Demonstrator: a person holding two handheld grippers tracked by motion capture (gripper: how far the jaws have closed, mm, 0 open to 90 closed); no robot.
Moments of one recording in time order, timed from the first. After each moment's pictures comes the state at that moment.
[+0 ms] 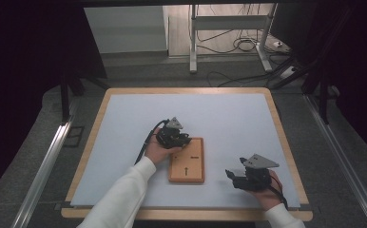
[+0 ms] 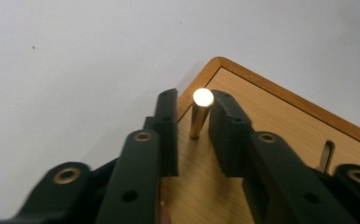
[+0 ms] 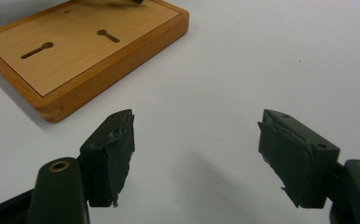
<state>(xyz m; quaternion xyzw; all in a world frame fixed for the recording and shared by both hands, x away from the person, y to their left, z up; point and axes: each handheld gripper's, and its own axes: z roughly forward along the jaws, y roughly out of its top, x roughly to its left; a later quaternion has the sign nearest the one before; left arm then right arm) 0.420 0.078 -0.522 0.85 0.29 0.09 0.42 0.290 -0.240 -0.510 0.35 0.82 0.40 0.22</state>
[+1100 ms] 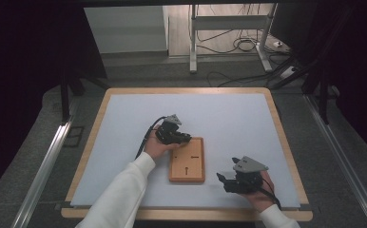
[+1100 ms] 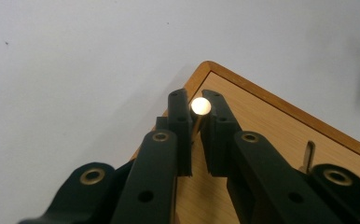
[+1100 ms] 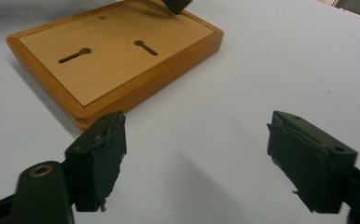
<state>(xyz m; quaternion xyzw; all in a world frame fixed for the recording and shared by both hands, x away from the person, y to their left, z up) 0.435 0.083 -0.520 0.86 0.29 0.02 0.43 0.281 -0.213 -0.507 0.31 0.83 0.40 0.23</state>
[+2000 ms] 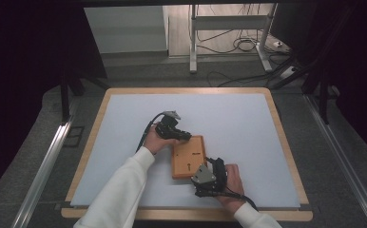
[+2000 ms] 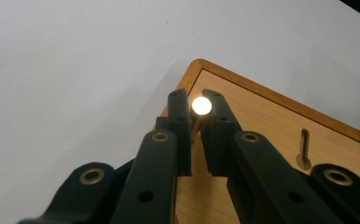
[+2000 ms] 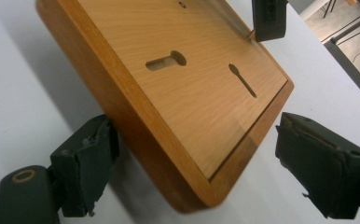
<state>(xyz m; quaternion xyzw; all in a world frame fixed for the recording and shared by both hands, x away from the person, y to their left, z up) 0.453 0.087 -0.518 0.85 0.30 -0.03 0.43 0.274 -0.115 -0.529 0.16 0.88 0.29 0.34</state>
